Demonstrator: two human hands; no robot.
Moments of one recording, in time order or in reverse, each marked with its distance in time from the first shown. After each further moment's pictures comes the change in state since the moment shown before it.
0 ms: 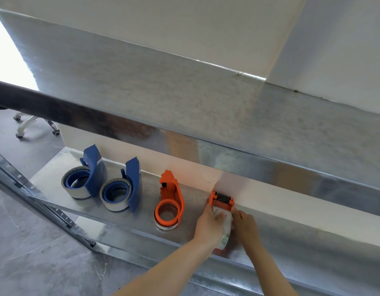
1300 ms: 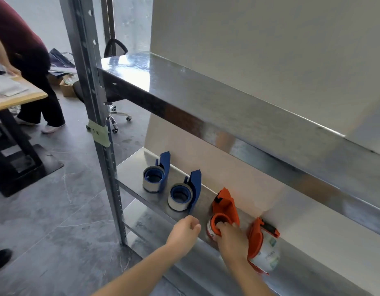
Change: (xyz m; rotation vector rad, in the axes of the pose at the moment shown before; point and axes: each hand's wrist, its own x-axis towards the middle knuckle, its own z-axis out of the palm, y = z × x) left_hand -0.046 -0.064 -0.192 0.294 0.234 0.094; right_hand -0.090 -0.112 0.100 -0.699 -0.033 -0.660
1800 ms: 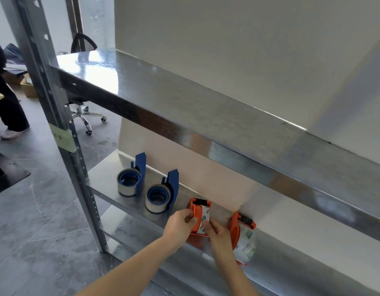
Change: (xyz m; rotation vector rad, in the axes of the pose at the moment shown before) left_hand 0.021 0.037 0.026 -0.067 0.009 0.092; right_hand -0.017 0.007 -0.022 1.252 0.022 0.314
